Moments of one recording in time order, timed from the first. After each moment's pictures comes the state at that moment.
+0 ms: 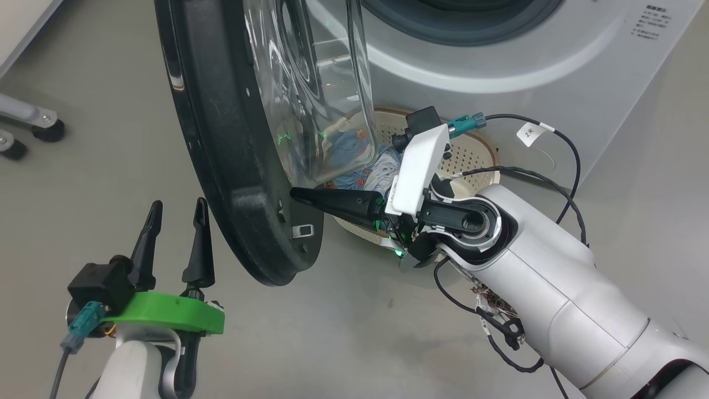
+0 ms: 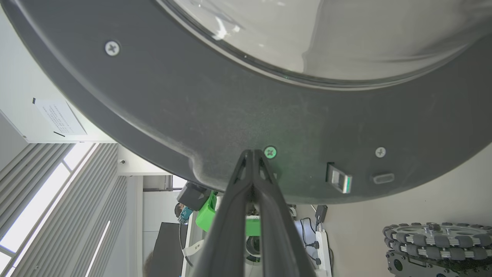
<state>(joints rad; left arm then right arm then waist) -0.20 0.02 -0.13 0.22 -0.46 -0.11 -0.25 -0.79 -0.08 0.87 0.41 1.98 0.07 0.56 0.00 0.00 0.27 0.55</state>
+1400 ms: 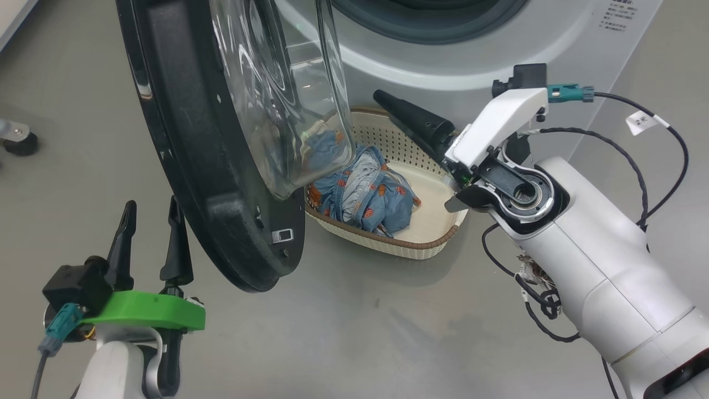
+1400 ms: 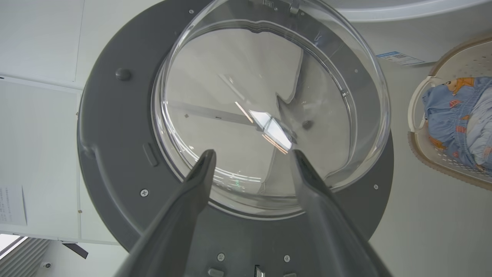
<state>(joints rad) -0.20 0.02 -0.06 0.23 -0.45 -0.11 -0.25 -0.81 -0.14 0.74 0.49 1.80 0.11 0.27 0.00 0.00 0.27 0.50</state>
